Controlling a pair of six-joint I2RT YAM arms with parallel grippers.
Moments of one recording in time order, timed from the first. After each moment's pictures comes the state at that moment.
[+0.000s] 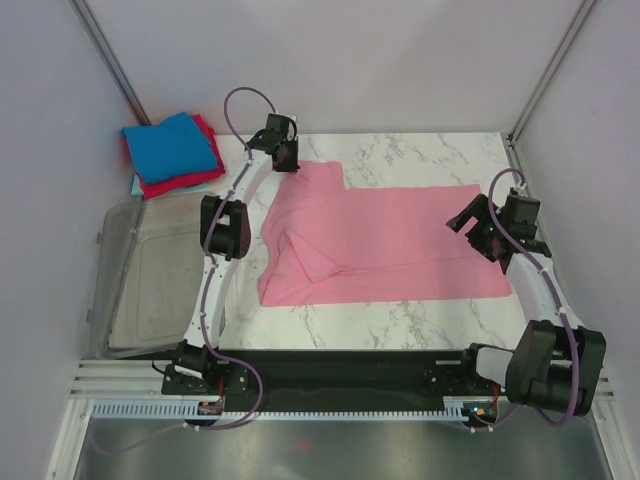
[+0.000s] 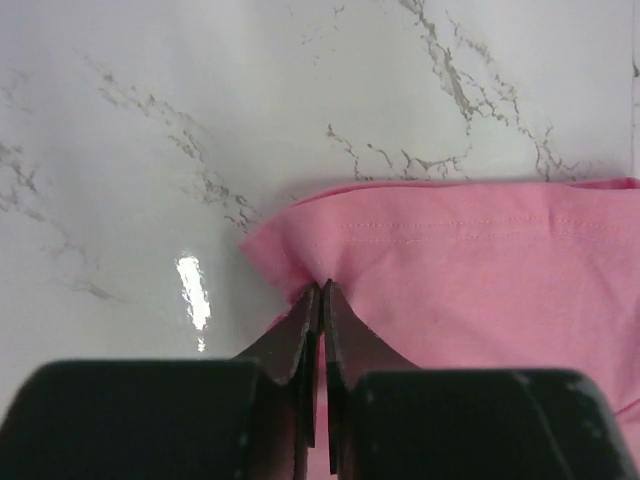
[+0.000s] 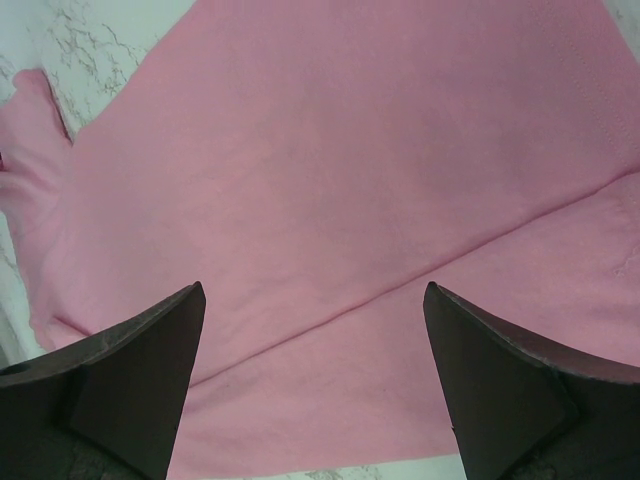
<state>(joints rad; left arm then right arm) -0.27 2.71 2.53 -0.65 0.04 -0.19 -0.21 1.20 0.75 -0.30 -0.23 0.55</state>
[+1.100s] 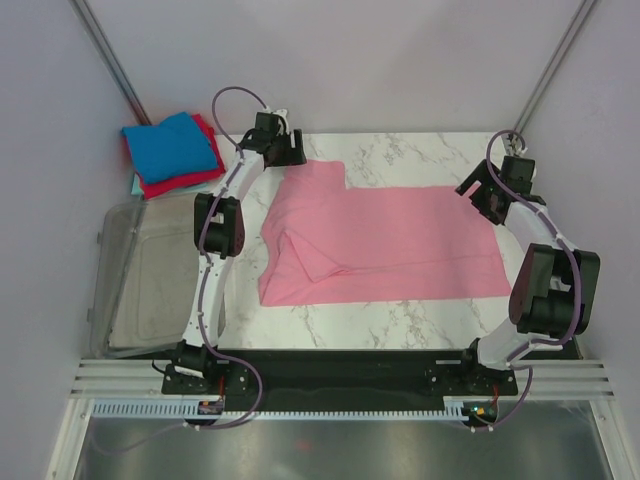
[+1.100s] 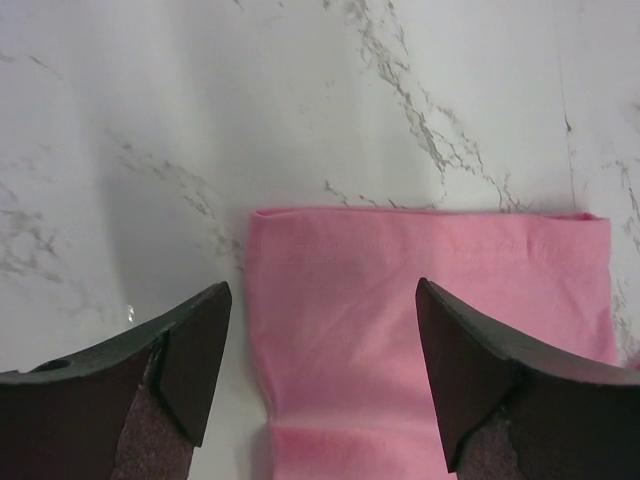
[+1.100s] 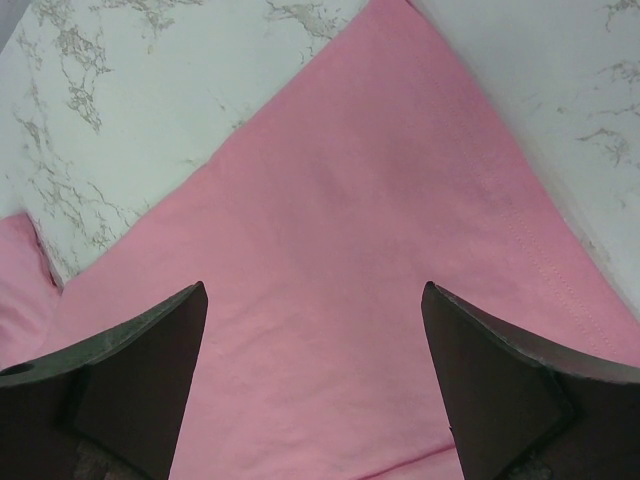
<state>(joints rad) -0.22 2.69 2.46 -0.49 0.15 -0.20 -0.20 1.62 1.10 -0.21 -0.08 0.56</state>
